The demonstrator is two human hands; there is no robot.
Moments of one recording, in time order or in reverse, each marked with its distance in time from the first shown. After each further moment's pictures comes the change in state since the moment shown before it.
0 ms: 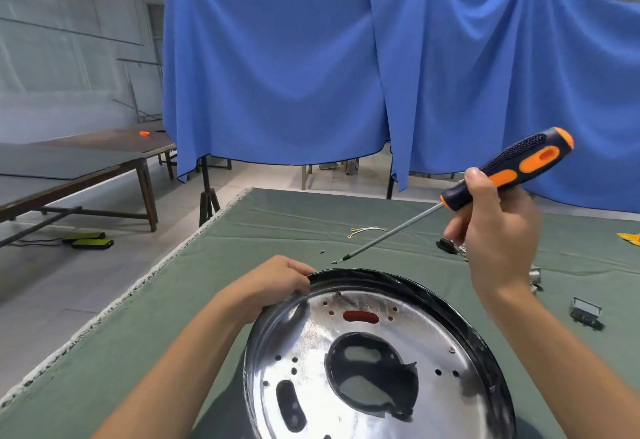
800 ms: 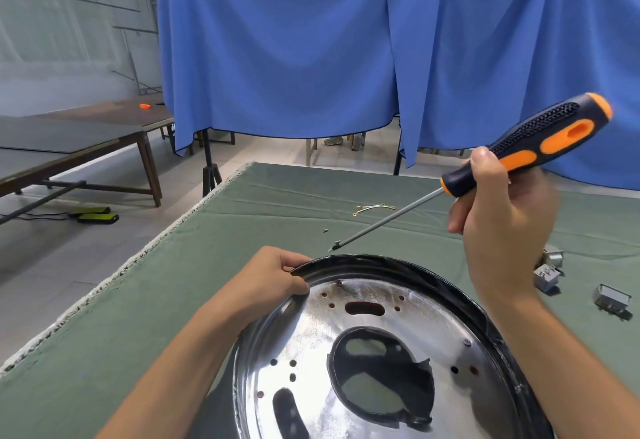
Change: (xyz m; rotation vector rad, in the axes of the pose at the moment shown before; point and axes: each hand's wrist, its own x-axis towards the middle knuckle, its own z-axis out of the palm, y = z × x) left_hand -0.010 -0.015 0.011 0.047 0.114 0.073; right_hand -0.014 0.013 0.016 0.038 -0.018 -0.106
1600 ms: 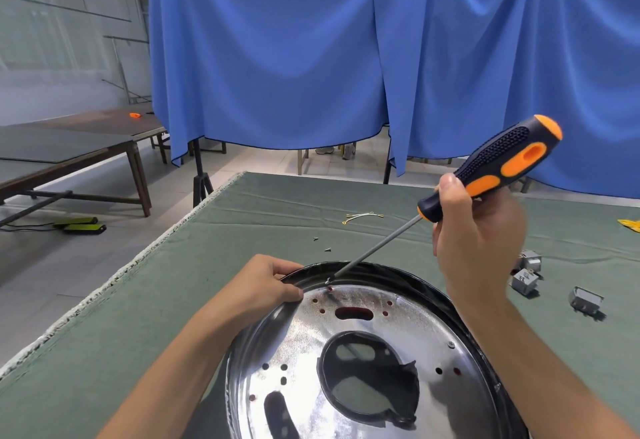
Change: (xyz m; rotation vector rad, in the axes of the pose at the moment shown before) left_hand 0.001 0.000 0.002 -0.041 -0.006 -0.002; right_hand -0.008 -0.001 -0.003 -0.216 -0.028 -0.042
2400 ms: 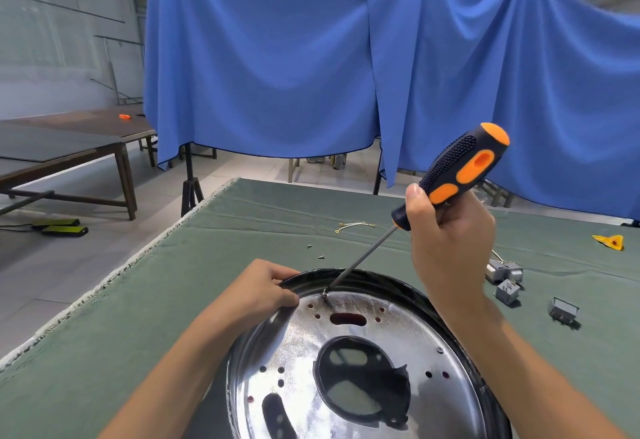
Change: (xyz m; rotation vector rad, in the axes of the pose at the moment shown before) left_hand 0.000 -0.001 0.001 0.004 0.020 0.038; right_hand -0.003 -0.014 0.010 -0.121 -0.045 -0.169
